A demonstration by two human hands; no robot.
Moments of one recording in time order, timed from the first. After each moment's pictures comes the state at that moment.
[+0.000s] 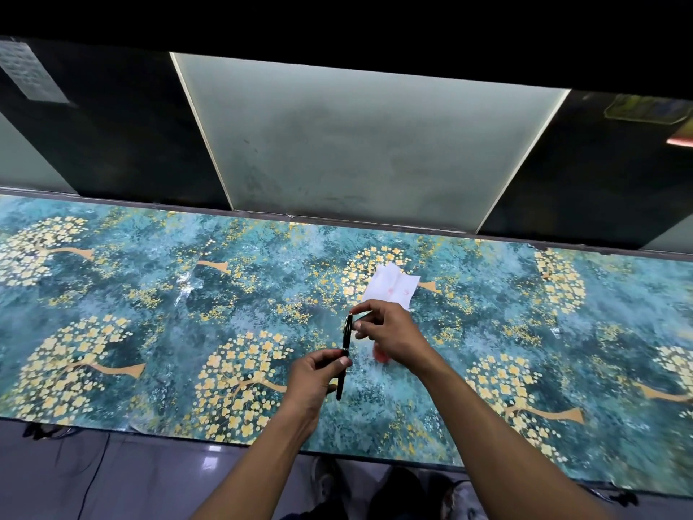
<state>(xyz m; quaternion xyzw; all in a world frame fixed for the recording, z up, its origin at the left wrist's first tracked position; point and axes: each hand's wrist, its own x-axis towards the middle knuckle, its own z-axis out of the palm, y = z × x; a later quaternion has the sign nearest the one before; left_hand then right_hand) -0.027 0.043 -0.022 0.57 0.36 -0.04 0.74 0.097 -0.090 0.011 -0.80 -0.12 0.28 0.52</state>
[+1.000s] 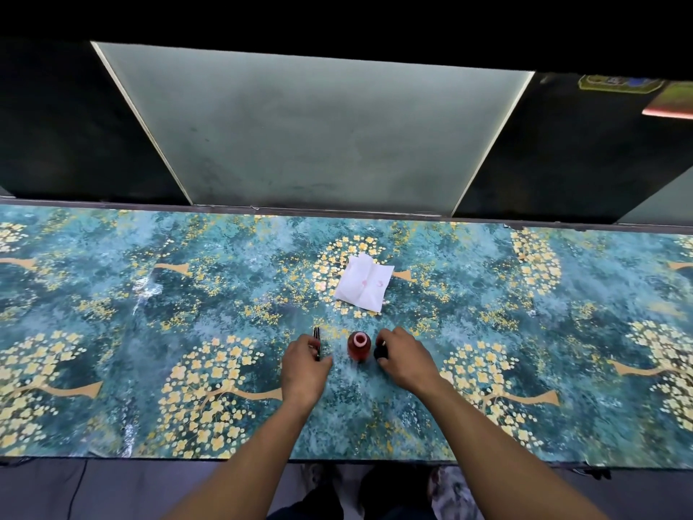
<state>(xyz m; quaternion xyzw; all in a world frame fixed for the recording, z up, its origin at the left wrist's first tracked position) 0.028 0.014 -0.061 0.84 0.33 -0.07 0.42 0.101 -0.173 -0.055 -0.95 -0.14 0.25 0.13</state>
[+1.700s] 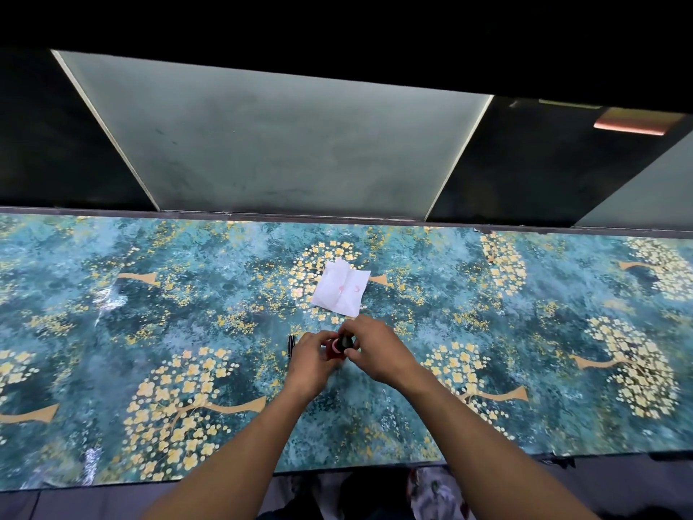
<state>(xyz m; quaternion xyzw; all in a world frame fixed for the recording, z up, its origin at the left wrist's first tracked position) 0.065 -0.006 -0.077 0.85 0.17 -0.14 0.48 0.115 -0.153 -0.014 -0.92 -0.22 0.21 0.22</state>
